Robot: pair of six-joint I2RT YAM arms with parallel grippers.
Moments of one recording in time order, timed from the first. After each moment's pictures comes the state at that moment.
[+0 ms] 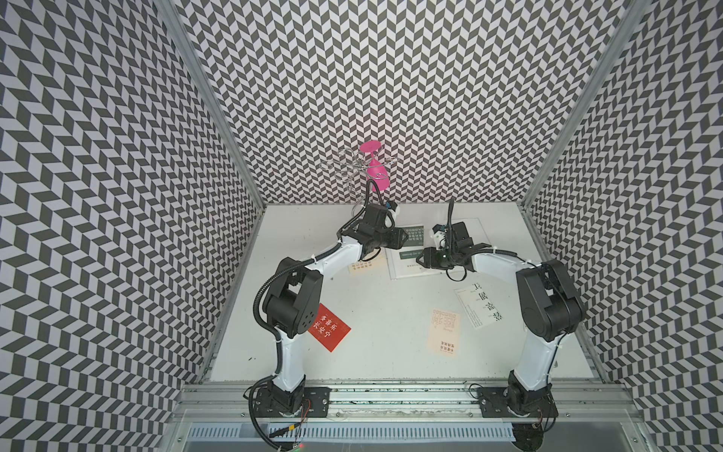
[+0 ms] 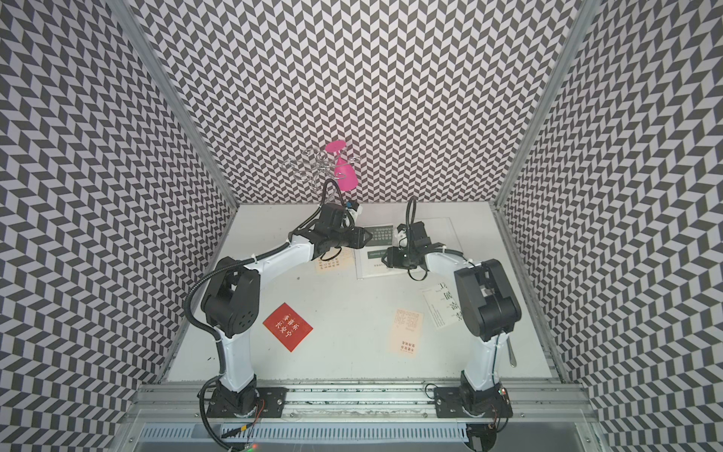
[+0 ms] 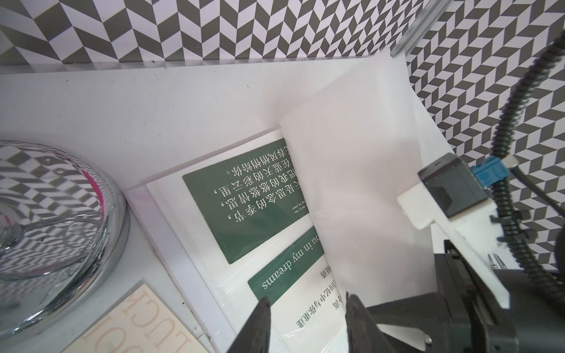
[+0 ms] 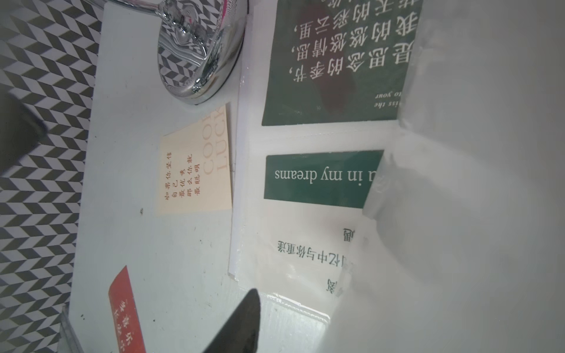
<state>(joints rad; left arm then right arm) -0.53 1.98 1.52 -0.17 0.29 -0.28 0.34 1.88 1.19 -0.21 -0.40 0.37</state>
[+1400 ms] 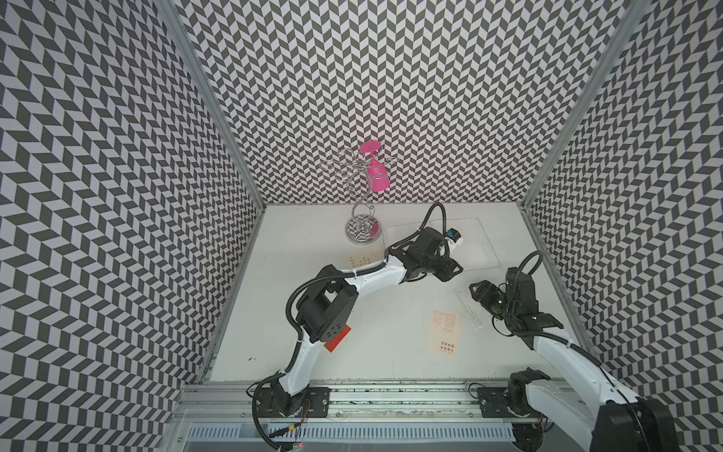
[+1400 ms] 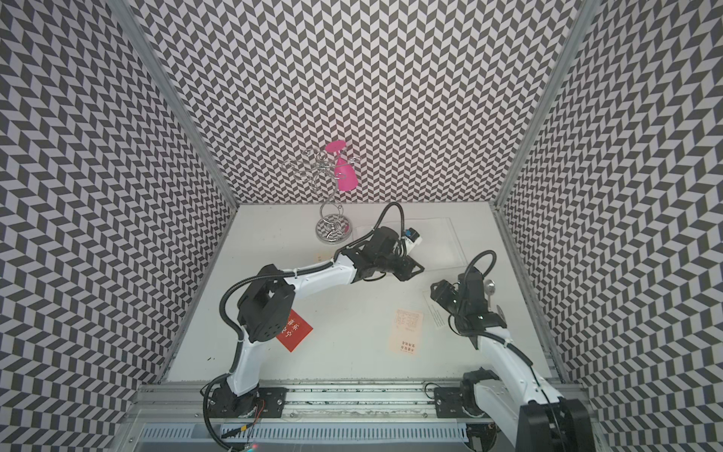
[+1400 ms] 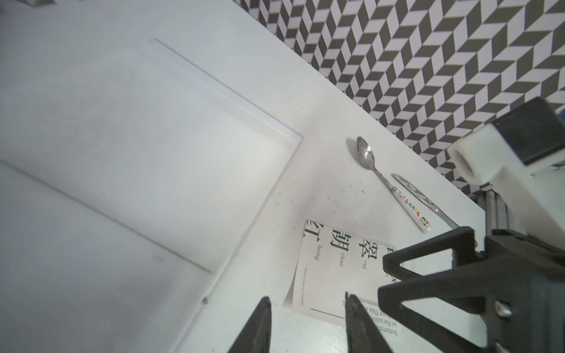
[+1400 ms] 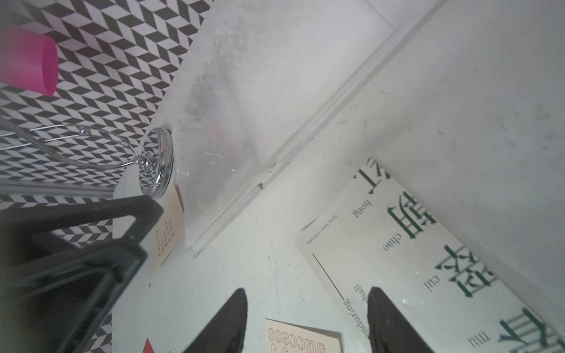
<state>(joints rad) -0.86 2.17 1.68 -0.13 0.38 -0.17 0.10 0.93 0.39 -0.18 -0.15 0.82</state>
